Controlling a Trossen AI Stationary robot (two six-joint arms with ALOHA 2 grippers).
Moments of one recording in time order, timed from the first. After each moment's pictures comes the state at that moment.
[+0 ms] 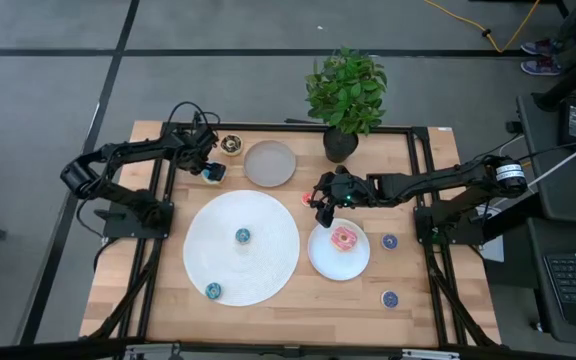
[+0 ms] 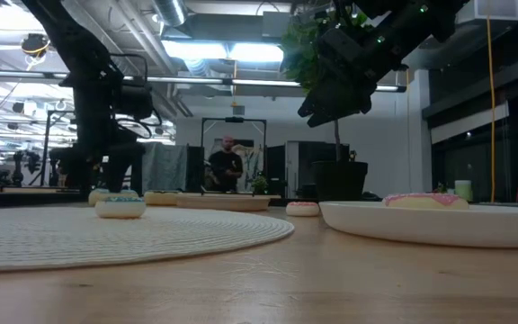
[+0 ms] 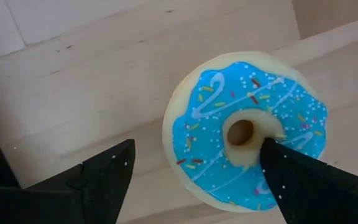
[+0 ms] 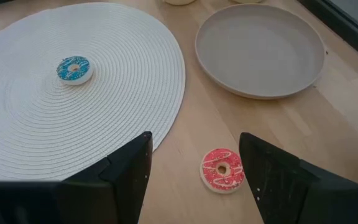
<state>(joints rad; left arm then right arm) 0.85 1.36 0.62 -0.61 -0.06 -0.41 0.00 1.44 0.88 -0.13 0.26 0.31</state>
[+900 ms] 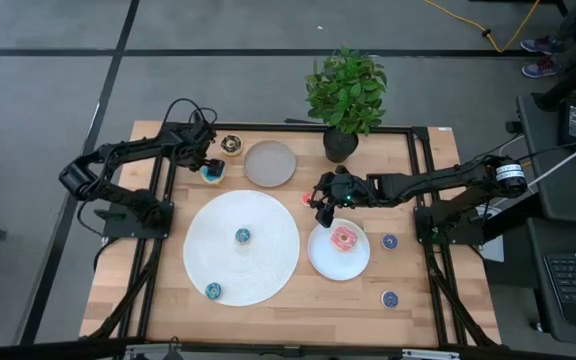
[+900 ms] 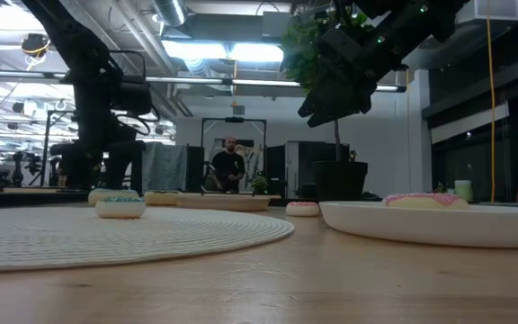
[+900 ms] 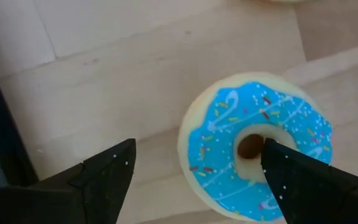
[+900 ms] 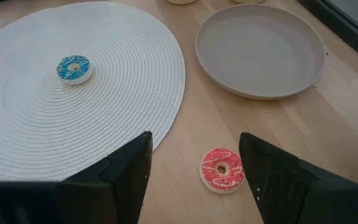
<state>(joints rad) 0.87 1.34 0.64 -0.63 -0.08 -0.41 0.00 1.44 0.88 -0.13 0.26 0.30</state>
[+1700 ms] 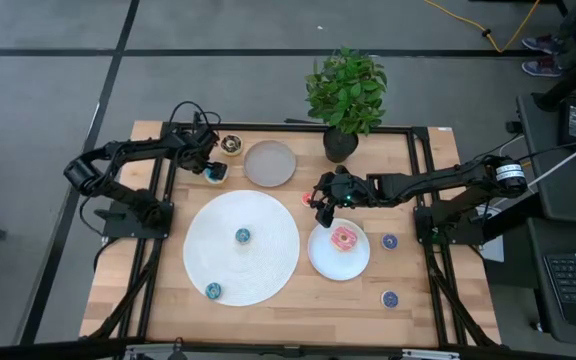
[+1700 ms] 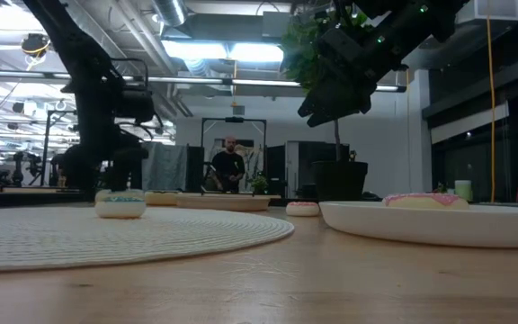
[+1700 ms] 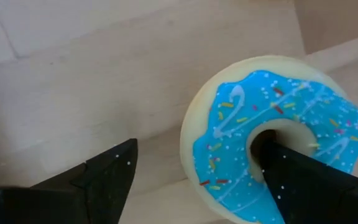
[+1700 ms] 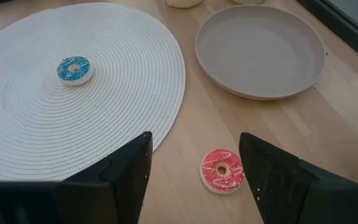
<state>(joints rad) 0.86 1.40 0.61 -0.55 -0.05 -0.41 0.00 1.44 0.88 -0.13 0.26 0.31</state>
